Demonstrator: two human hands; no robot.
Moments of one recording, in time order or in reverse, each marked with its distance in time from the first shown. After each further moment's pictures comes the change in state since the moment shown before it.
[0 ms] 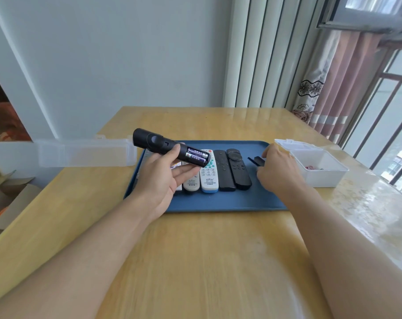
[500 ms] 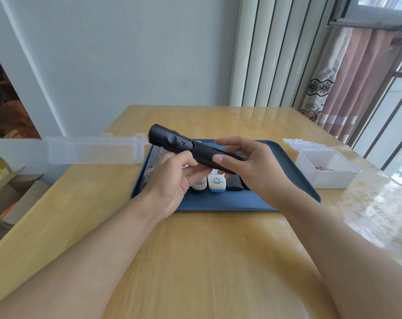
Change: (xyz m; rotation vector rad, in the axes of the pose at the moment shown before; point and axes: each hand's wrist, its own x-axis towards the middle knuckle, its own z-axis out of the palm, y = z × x) left_hand -0.004 -0.002 -0.002 0.084 -0.183 0.025; right_hand -0.040 -0.055 -0.006 1.009 -0.245 -0.328
